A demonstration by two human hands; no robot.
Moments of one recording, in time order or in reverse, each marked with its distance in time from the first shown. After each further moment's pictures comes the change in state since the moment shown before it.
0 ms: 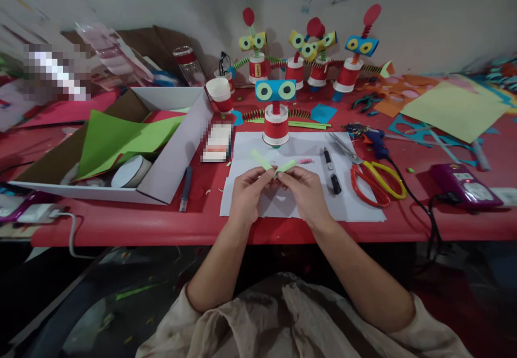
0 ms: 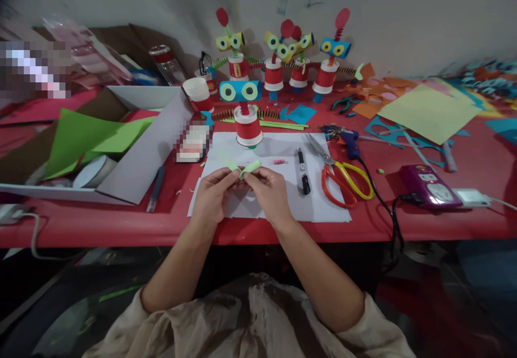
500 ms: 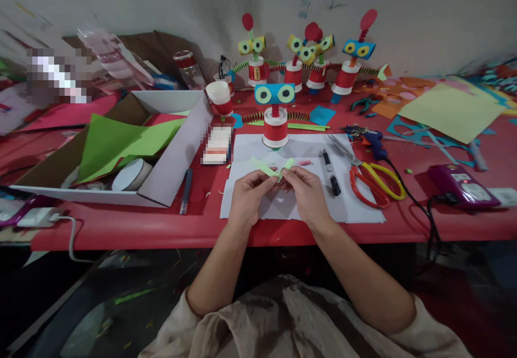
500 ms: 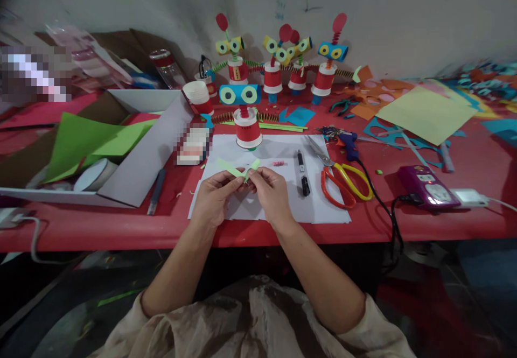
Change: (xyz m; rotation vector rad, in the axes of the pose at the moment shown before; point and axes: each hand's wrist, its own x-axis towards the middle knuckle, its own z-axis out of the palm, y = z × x) left_hand -0.002 -0.002 -0.003 0.082 -0.012 0.010; right_hand 0.001 0.002 -0.003 0.001 -0.003 0.004
